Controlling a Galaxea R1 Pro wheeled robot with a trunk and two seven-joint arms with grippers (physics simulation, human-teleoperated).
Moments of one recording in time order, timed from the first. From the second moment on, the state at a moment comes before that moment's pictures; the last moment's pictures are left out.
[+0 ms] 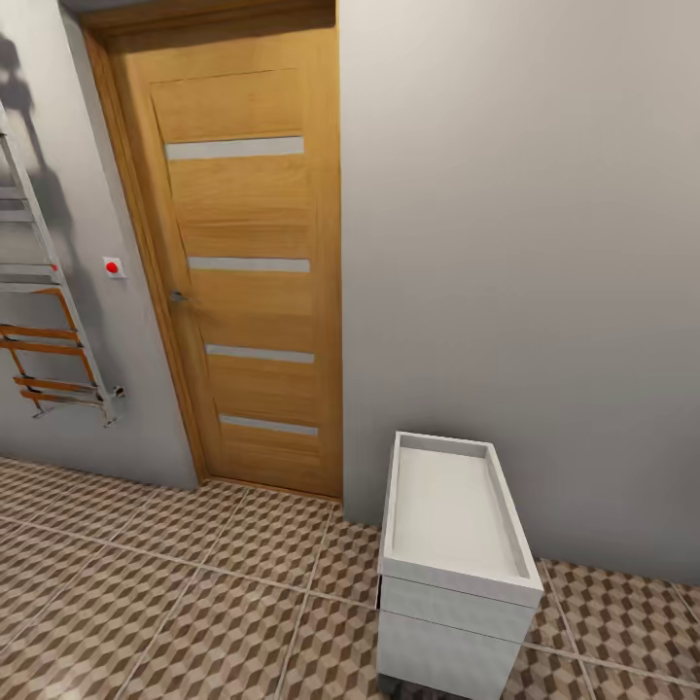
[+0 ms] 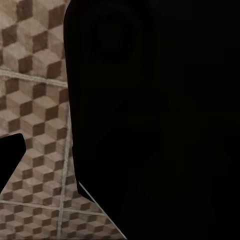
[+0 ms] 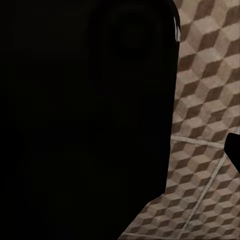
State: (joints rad) left arm 0.00 0.00 0.00 0.00 0.00 0.00 0.00; right arm 0.00 0.00 0.00 0.00 0.00 0.00 0.00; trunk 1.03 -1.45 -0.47
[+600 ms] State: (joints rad) left arm 0.00 0.00 0.00 -0.03 0.00 -0.01 0.00; right arm 0.00 -0.01 0.00 0.00 0.00 0.00 0.00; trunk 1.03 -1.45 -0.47
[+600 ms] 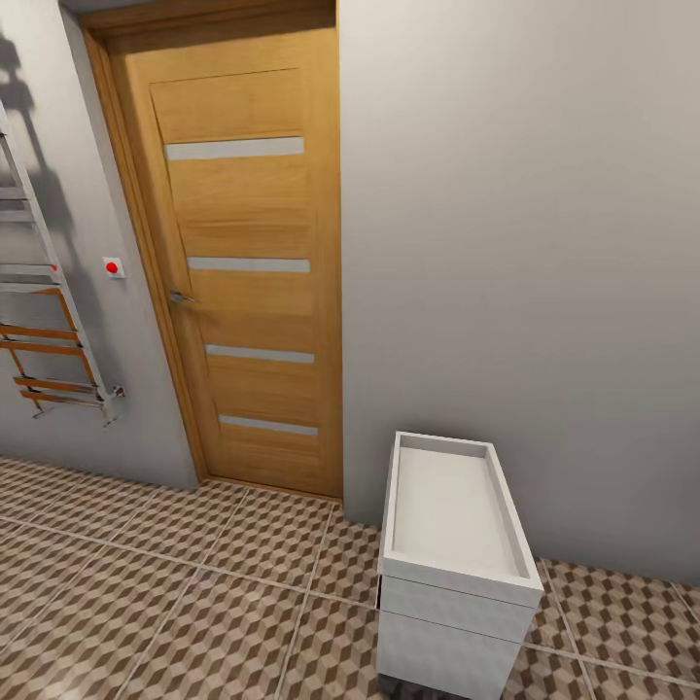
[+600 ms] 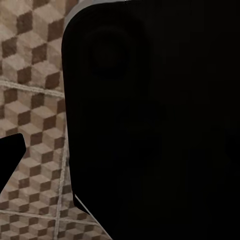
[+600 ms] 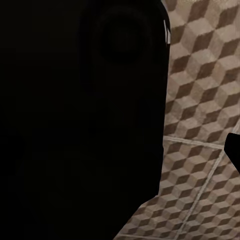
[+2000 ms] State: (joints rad) left arm 0.00 0.00 0.00 -0.03 0.00 -0.01 0.00; right arm 0.00 -0.01 -0.01 0.00 -0.01 -0.03 0.00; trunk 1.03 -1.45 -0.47
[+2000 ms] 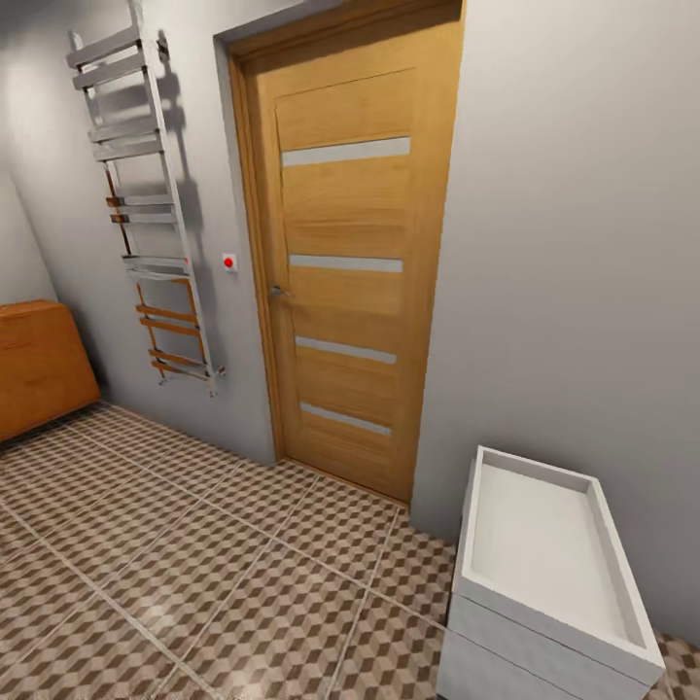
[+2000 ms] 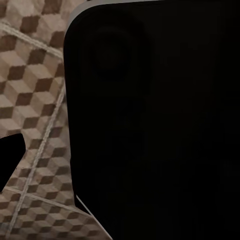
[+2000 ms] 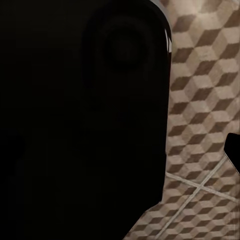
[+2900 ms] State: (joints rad) left arm 0.00 0.00 0.00 -0.03 0.00 -0.01 0.00; right arm 0.00 0.00 0.00 0.00 -0.01 -0.03 0.00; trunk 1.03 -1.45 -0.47
